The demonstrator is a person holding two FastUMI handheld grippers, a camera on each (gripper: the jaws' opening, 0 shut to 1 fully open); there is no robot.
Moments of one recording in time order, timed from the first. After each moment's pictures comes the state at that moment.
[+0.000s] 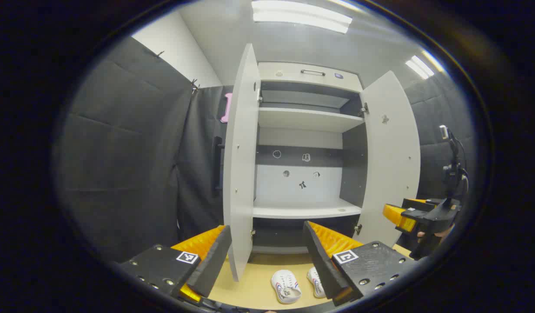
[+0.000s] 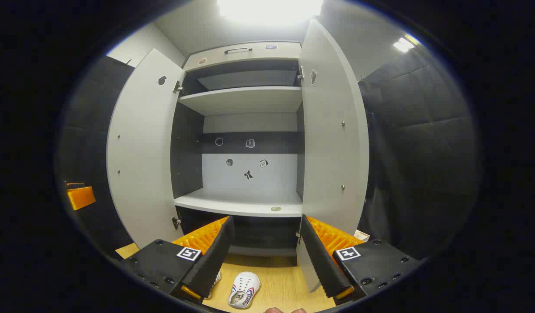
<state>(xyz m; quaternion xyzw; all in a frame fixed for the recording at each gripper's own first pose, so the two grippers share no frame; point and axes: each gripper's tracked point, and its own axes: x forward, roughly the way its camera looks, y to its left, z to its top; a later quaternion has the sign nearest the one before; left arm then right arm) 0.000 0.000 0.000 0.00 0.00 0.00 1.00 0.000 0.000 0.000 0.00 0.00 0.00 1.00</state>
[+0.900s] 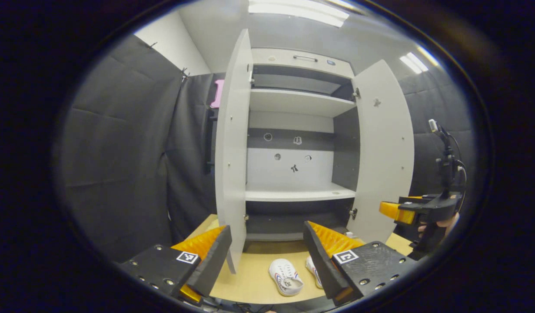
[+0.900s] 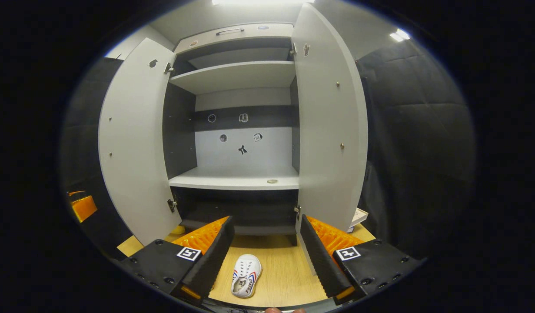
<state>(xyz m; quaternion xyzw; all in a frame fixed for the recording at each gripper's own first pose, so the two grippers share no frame) 0.001 -0.008 -0.054 0.00 0.05 -0.05 1.00 -0.008 -0.002 -0.059 0.02 0.09 -0.03 1.00</state>
